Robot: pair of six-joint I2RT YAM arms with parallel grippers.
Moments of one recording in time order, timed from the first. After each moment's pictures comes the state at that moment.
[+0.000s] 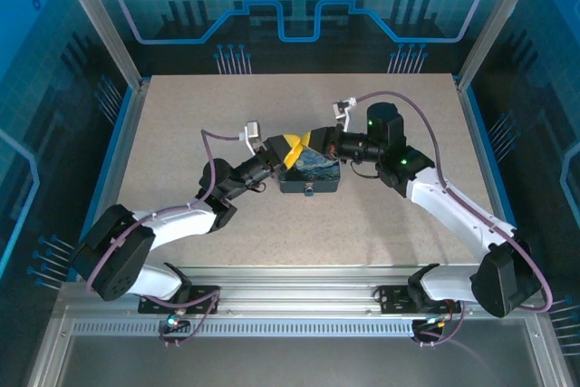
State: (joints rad) left arm -0.59 1.41 0.56 1.14 0.37 -1.46; right arm 0.49 1.28 1.03 -0.04 -0.68 0.97
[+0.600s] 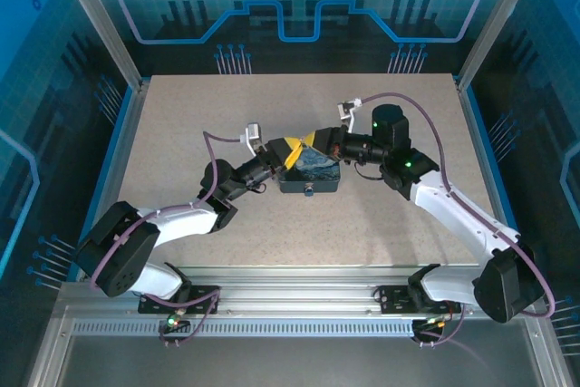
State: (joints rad) left arm -0.58 1.43 0.55 1.16 0.37 -1.48; right arm 0.47 1.25 1.01 -0.04 -0.68 0.97
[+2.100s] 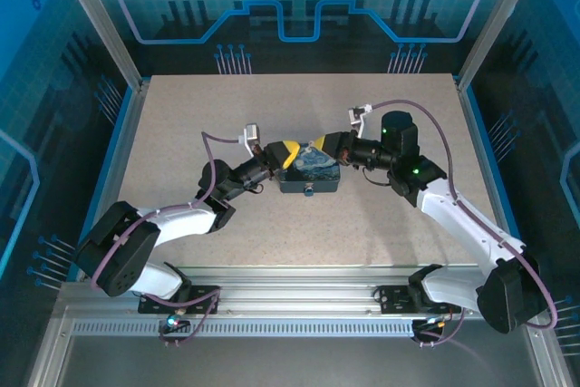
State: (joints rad) left arm -0.56 1.43 0.54 1.18 0.41 -1.50; right arm 0.42 1.19 0.93 -0.04 -0.68 0.97
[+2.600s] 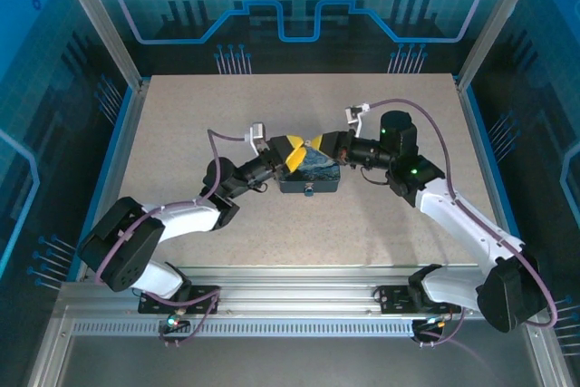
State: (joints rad) left arm -0.58 1.48 0.58 1.18 0.43 -1.50; right arm 0.45 1.20 0.93 0.02 -0.71 1.01
